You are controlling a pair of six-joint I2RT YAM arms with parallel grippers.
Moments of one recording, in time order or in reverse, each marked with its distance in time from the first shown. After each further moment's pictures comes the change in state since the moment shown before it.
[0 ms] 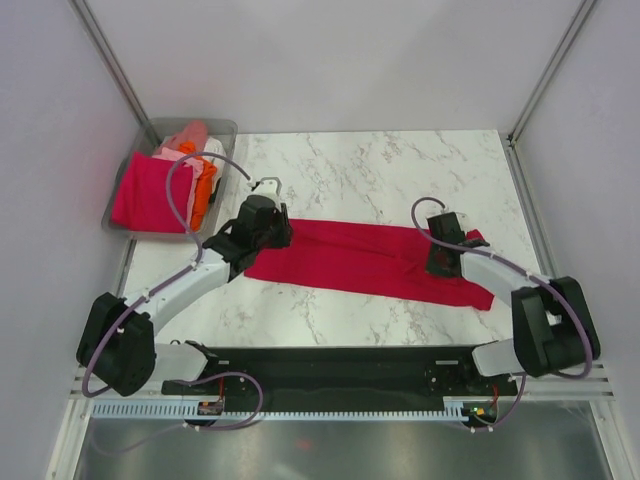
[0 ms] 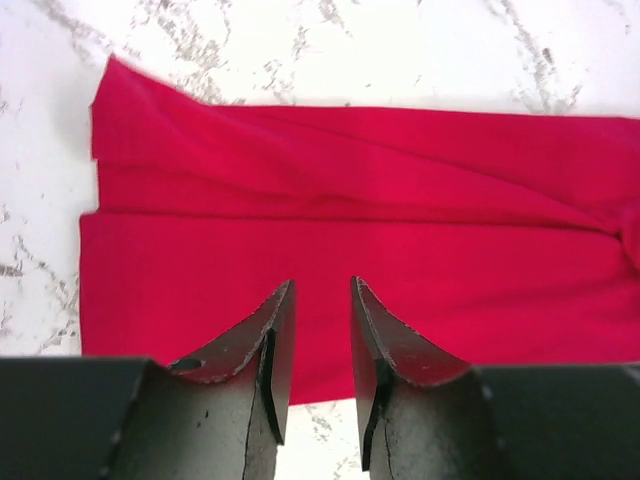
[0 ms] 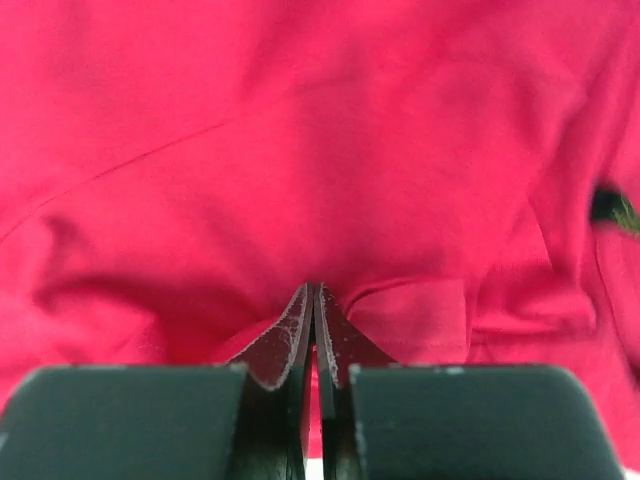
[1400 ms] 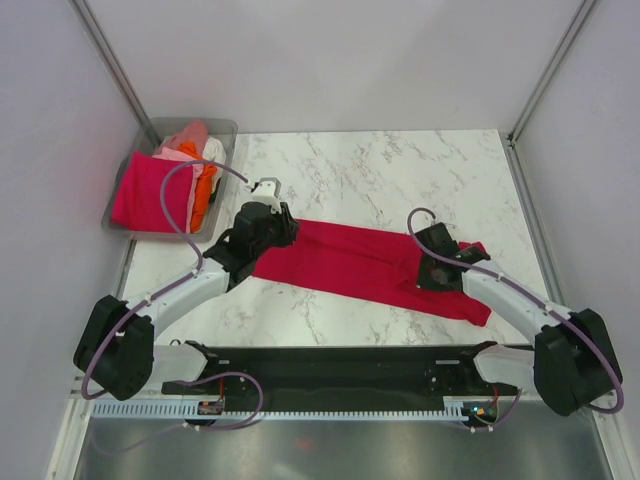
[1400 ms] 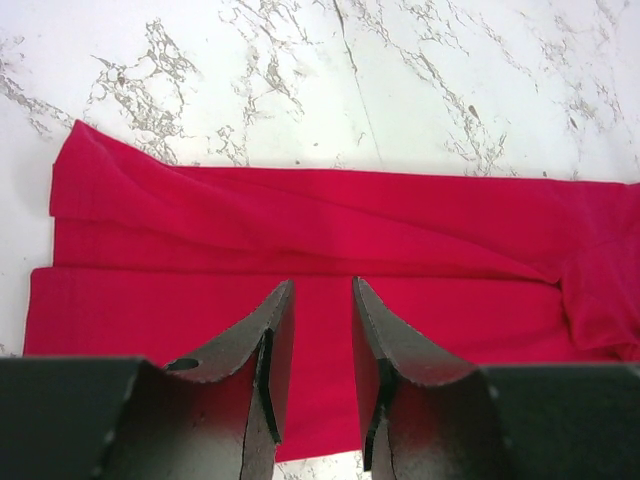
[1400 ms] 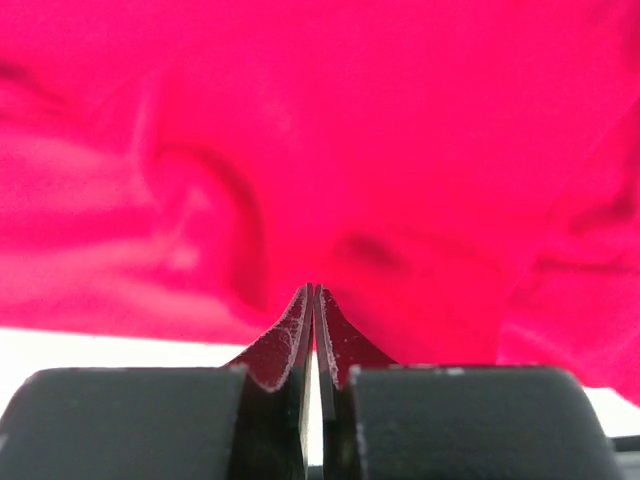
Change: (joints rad) left arm -0.007 -0.046 -0.153 0.298 0.020 0.007; right arm 0.181 -0.216 -0.037 -0.237 -0.036 0.160
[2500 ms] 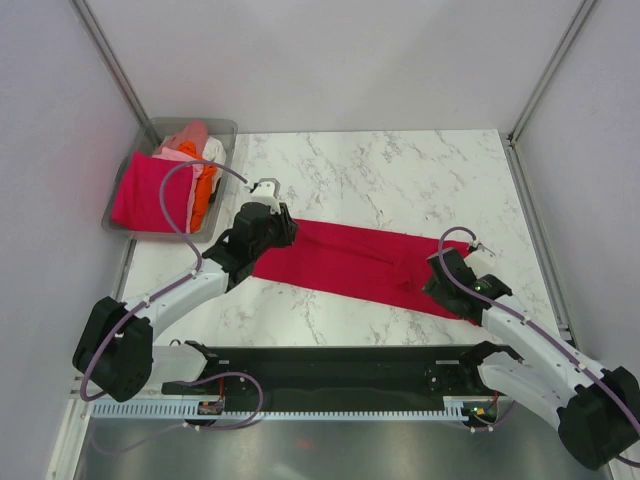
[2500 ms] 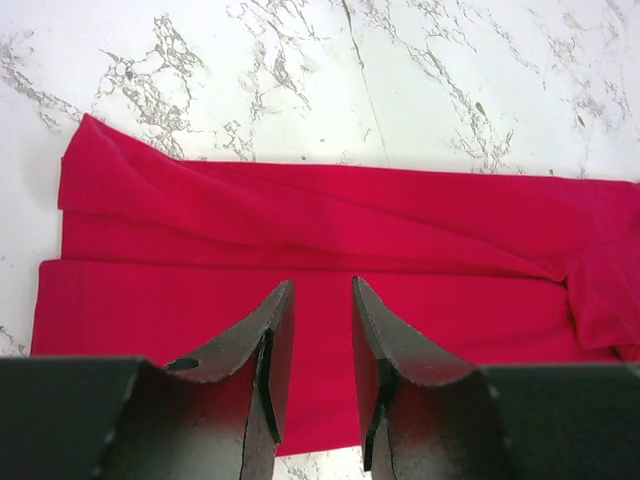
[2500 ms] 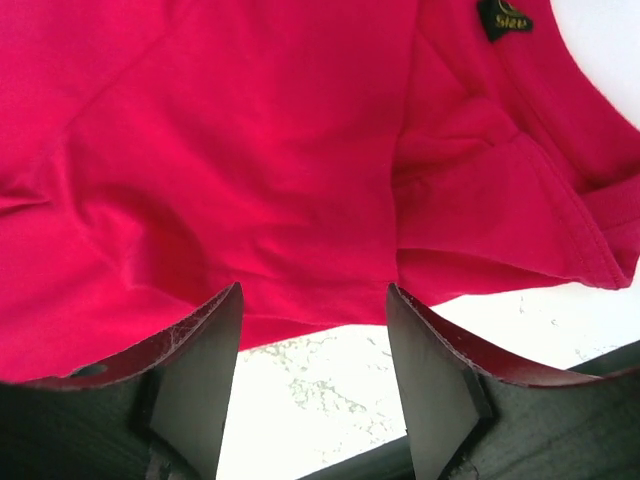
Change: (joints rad) left arm 0.000 -0.009 0.000 -0.020 -0.011 0.000; right arm 0.063 -0.364 -0.143 -0.156 0.201 0.412
